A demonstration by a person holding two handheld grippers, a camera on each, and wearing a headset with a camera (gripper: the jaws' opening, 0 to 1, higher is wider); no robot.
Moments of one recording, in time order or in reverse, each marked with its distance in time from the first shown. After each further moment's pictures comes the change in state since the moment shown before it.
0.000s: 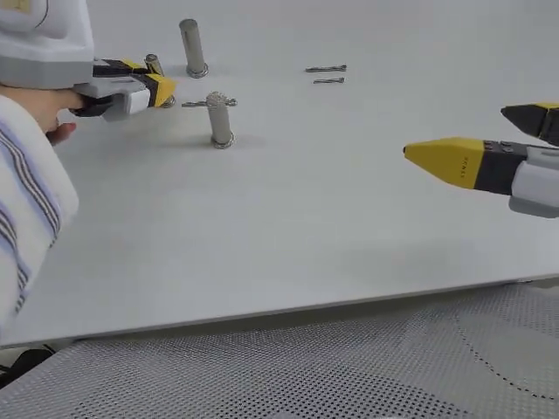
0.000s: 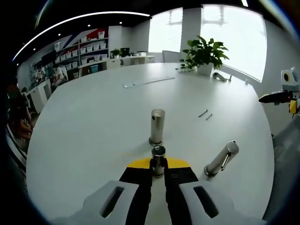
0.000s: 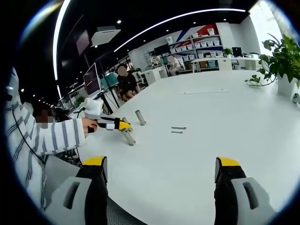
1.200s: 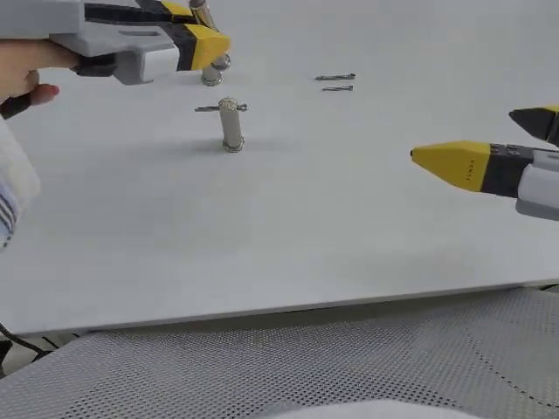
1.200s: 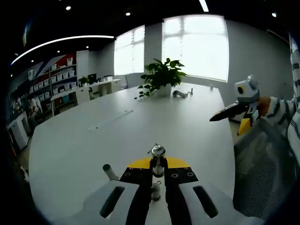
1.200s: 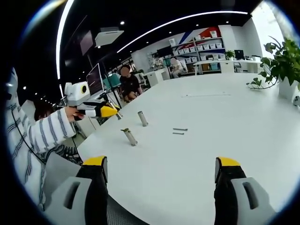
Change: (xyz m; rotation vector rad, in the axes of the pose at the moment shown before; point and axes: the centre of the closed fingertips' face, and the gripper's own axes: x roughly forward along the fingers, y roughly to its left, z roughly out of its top) left arm -0.061 -0.107 0.077 0.223 -0.171 -0.281; right arm -0.004 0.005 0.001 -0.020 -0.017 0.018
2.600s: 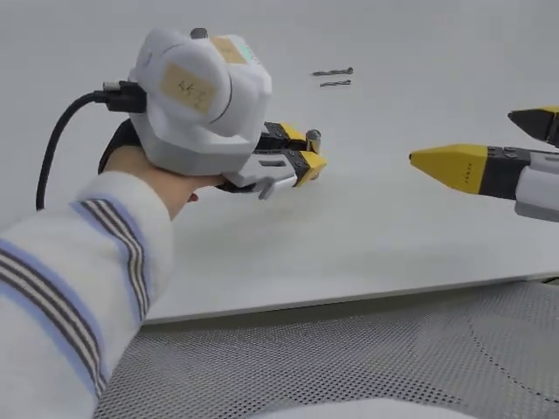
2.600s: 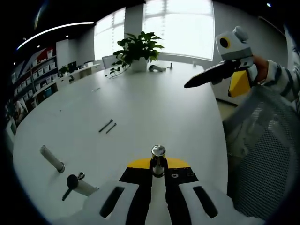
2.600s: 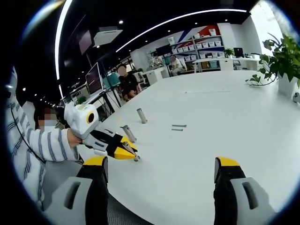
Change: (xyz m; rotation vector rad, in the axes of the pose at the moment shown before) left arm 0.078 -0.094 -0.074 0.051 0.185 -0.124; right arm -0.005 0.001 -0.007 0.013 0.015 -0.001
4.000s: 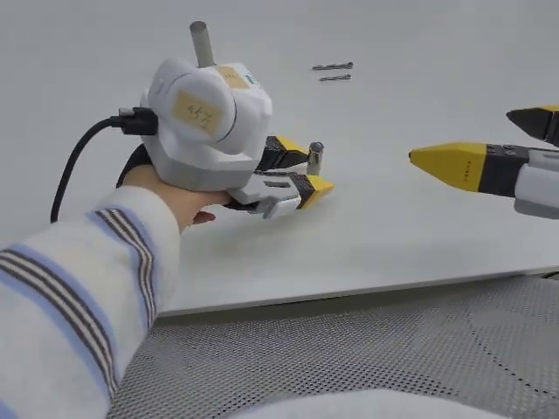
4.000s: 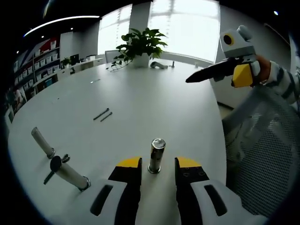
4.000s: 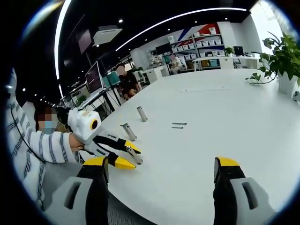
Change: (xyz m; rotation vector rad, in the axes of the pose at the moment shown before) left arm 0.003 -0.005 -0.016 -0.079 0.003 -0.015; right arm 0.000 0.001 -0.004 0.005 0.011 0.002
